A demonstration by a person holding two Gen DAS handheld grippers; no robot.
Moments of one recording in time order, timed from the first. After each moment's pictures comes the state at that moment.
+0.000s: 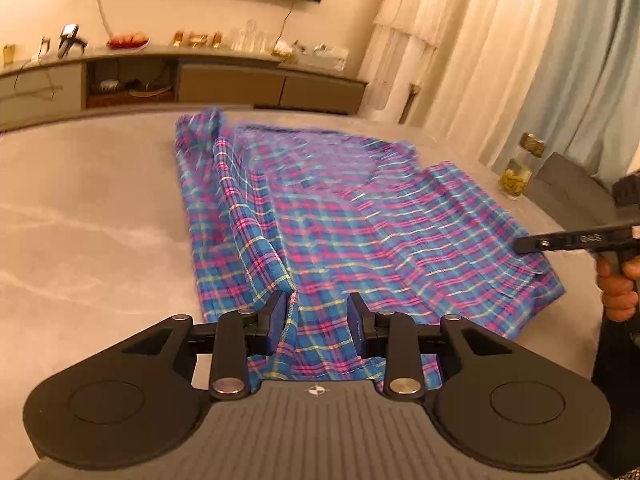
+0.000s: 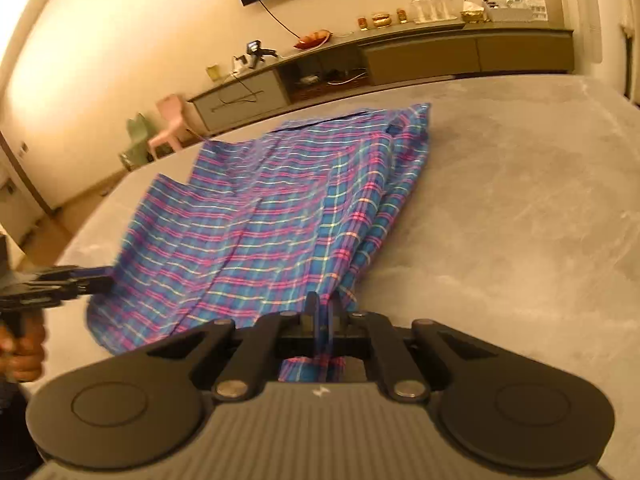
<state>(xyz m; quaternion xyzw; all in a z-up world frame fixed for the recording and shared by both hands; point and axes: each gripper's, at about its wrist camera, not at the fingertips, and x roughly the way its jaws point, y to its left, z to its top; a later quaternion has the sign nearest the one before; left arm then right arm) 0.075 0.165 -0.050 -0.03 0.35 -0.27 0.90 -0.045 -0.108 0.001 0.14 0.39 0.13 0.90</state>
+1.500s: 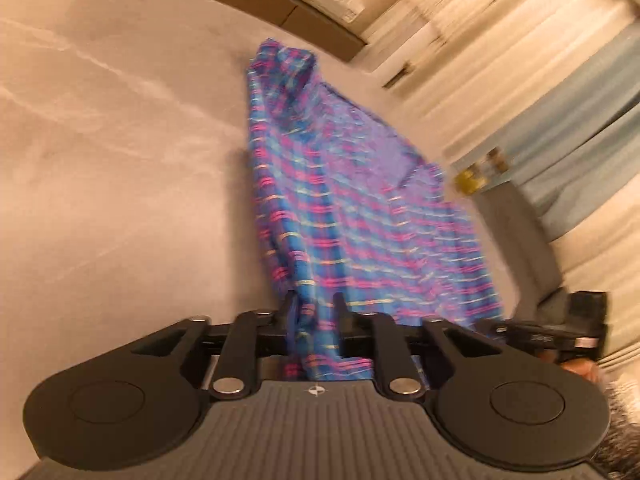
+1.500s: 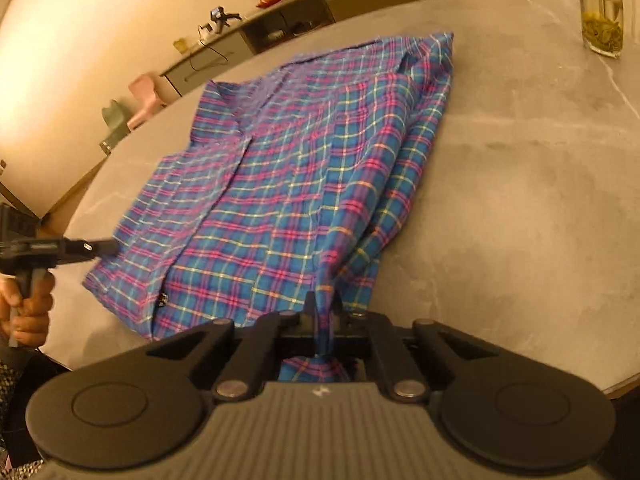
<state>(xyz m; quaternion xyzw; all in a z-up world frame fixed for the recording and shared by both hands) 0.074 0.232 -0.070 -0.20 0.46 -0.34 0.80 -0.148 -0.080 -0.026 0.19 0.46 0.09 0.87</state>
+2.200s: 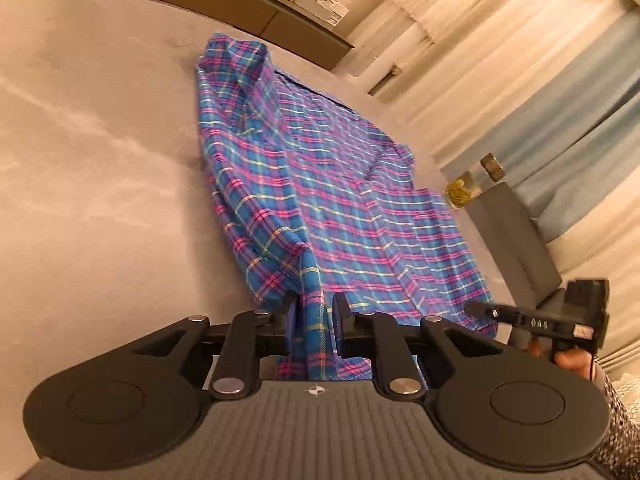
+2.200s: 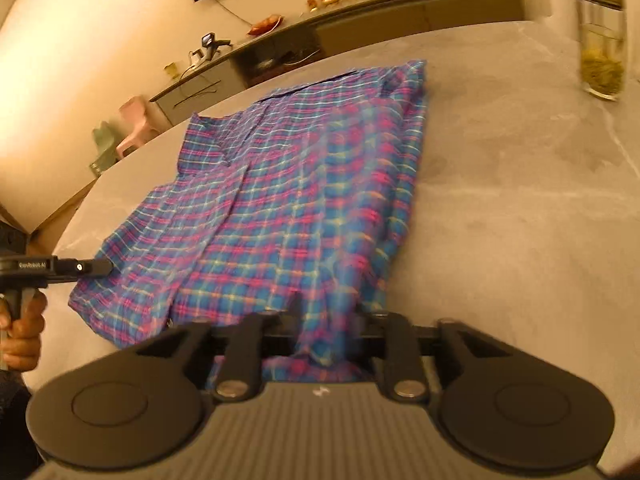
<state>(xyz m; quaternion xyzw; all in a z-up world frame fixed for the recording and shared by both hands) 0.098 0.189 -0.062 -0.19 0.44 -0.35 0.81 -0.121 -0.097 -0.019 0.18 0.42 0.08 0.89</state>
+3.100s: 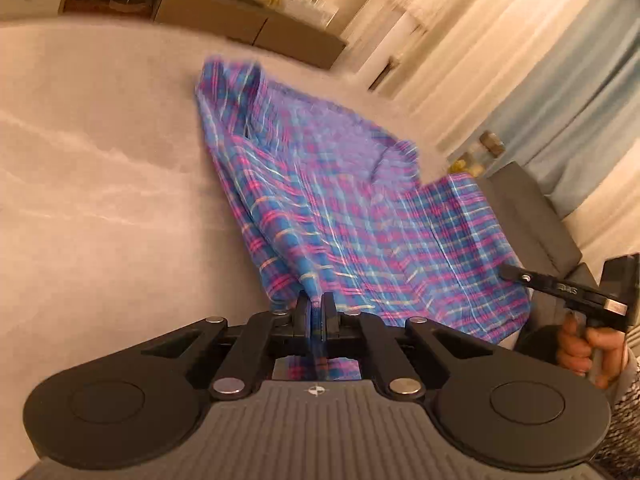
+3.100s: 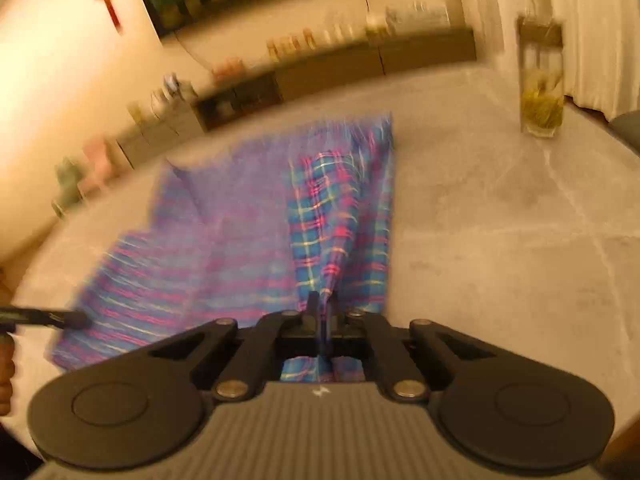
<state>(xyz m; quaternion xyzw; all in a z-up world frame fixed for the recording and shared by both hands) 0.037 0.174 -0.046 -0.13 0.43 -0.34 0.83 -0.181 -0.090 0.012 0.20 0.34 0.01 0.92</state>
